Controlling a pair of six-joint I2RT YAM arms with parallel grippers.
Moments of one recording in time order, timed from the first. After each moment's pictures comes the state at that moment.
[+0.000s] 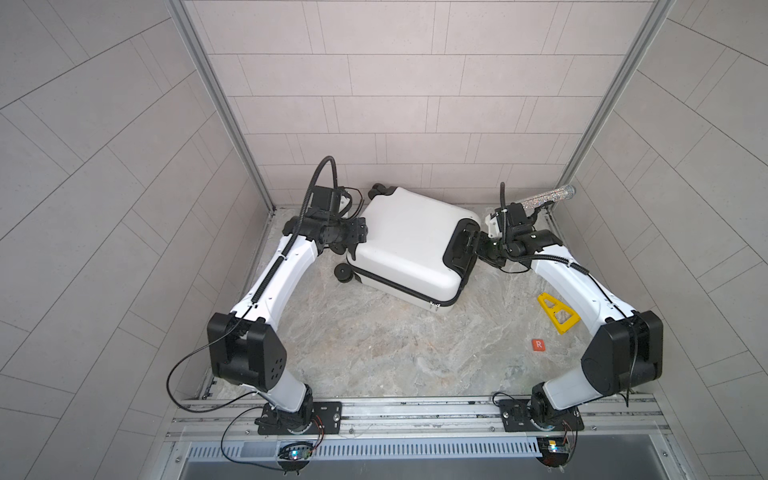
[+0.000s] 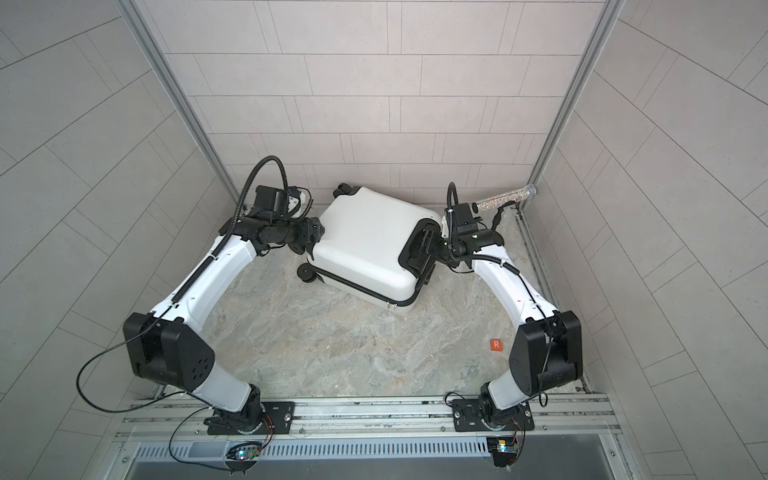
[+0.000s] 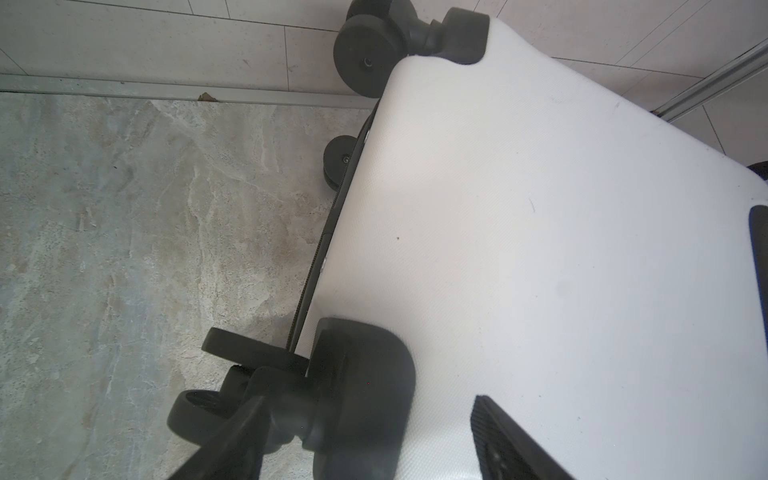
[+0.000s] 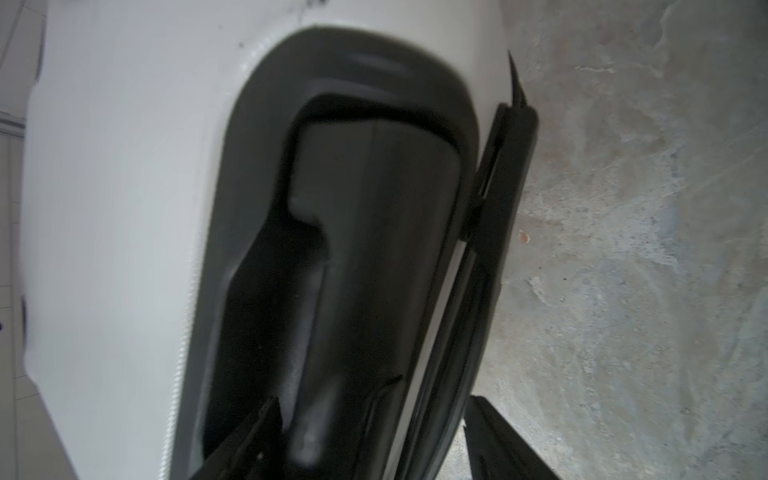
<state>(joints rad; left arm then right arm) -0.22 1.58 1.52 -0.74 0.14 -0.22 0.22 1.53 1.33 -0.71 -0.22 0.61</state>
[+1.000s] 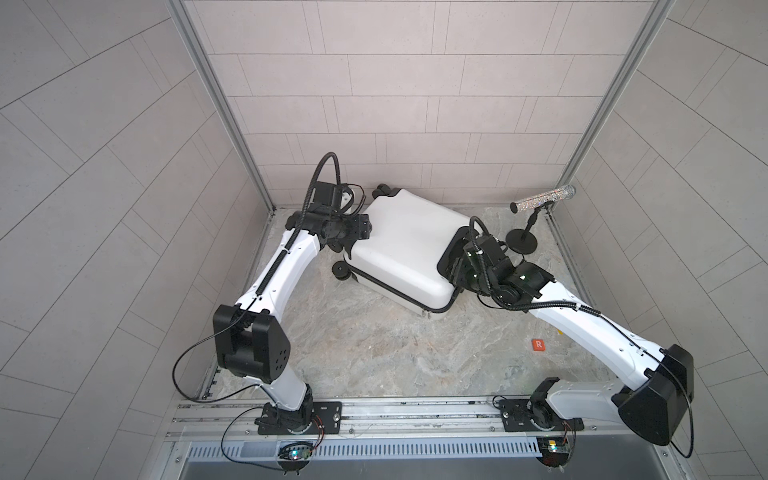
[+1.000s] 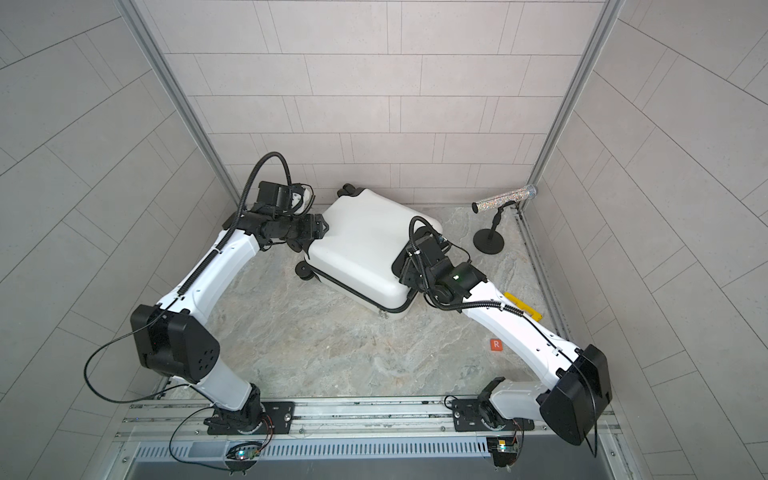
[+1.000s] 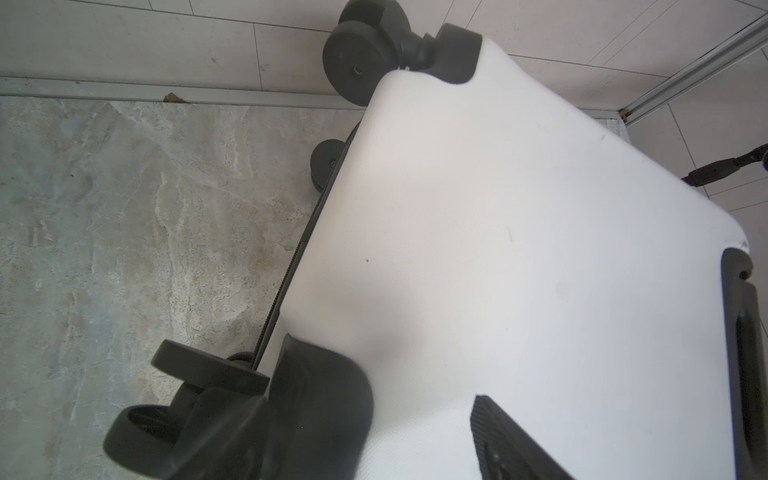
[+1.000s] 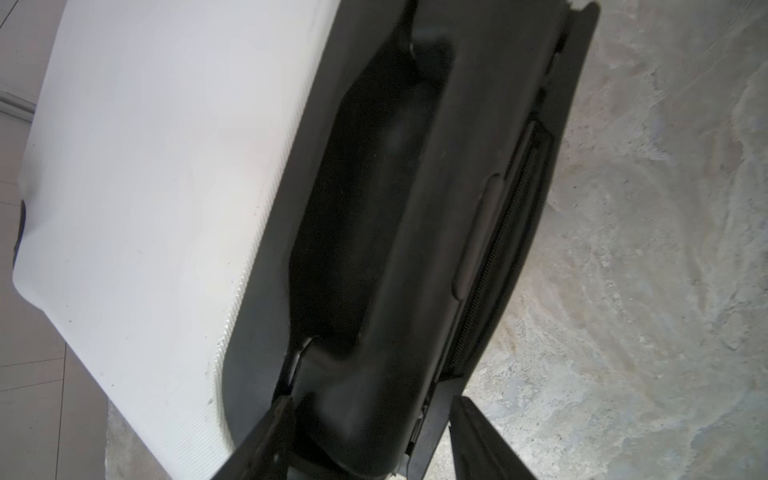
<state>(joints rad) -0.22 1.63 1.60 -0.76 0.21 -0.22 0.65 1.28 1.16 -0.74 0.17 0.90</state>
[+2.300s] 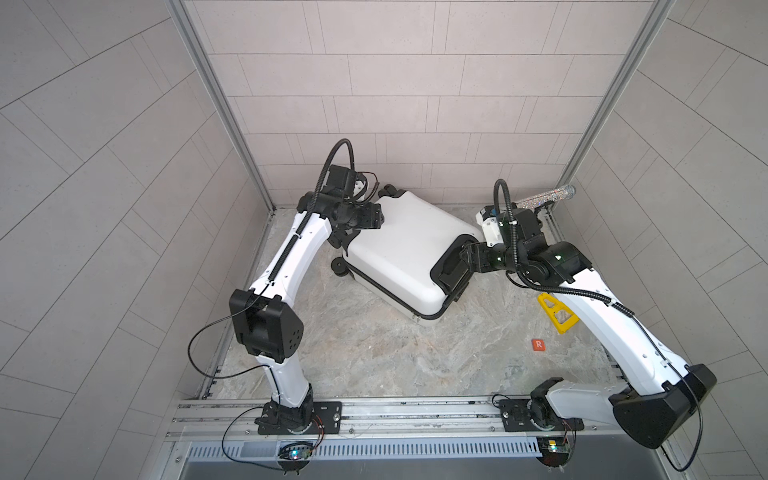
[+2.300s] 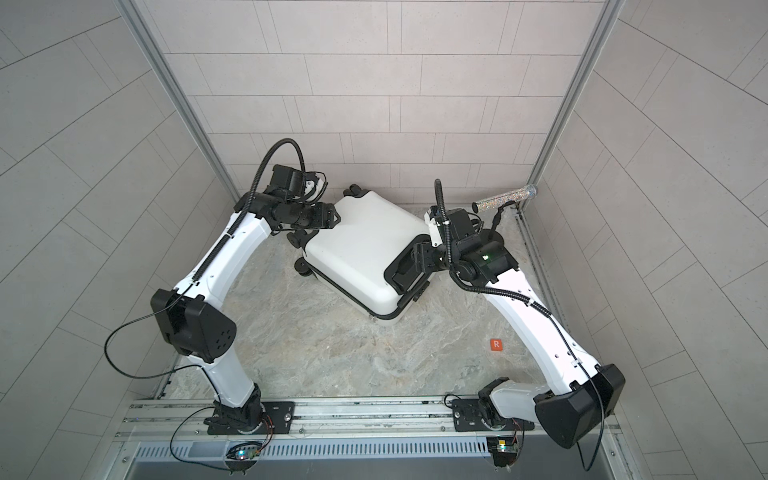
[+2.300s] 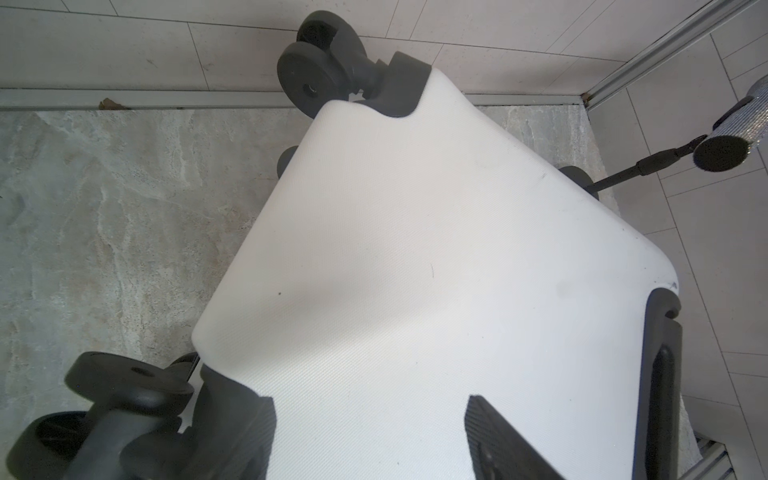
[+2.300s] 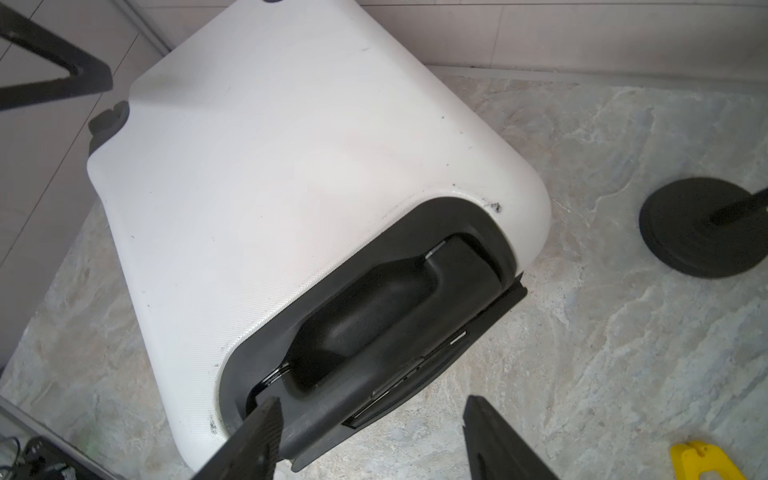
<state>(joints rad) -0.28 1.78 1.88 -0.96 0.25 -0.23 0.41 1.27 1.41 -0.89 -0.06 0.21</state>
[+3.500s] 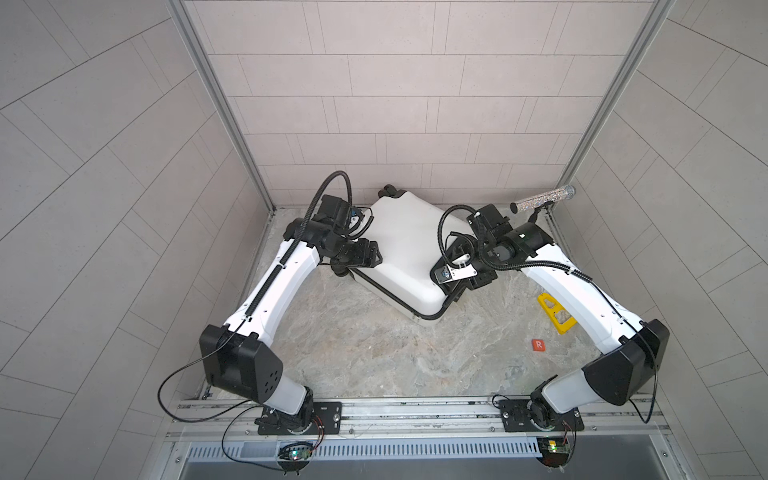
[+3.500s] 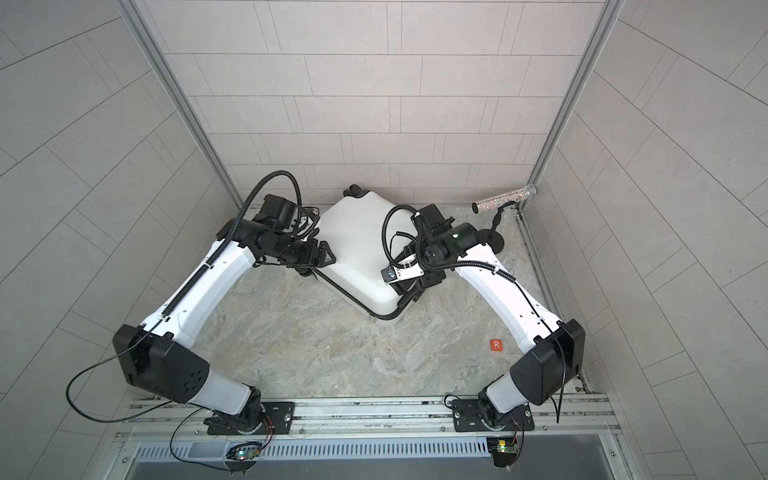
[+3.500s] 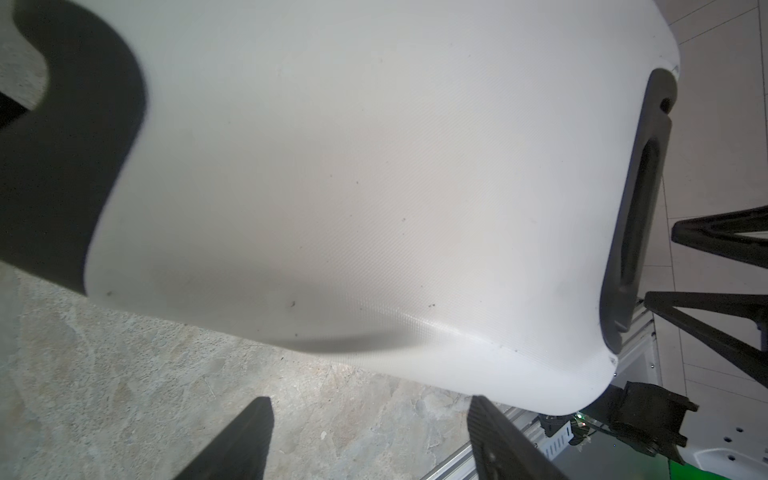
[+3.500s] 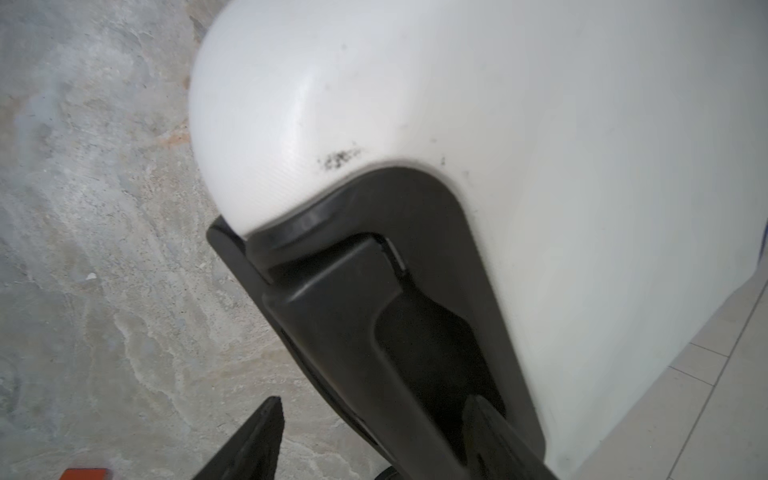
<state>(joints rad) -0.30 1.53 1.54 -1.07 0.41 -0.21 0.47 1.52 1.58 -1.14 -0.12 -1.45</state>
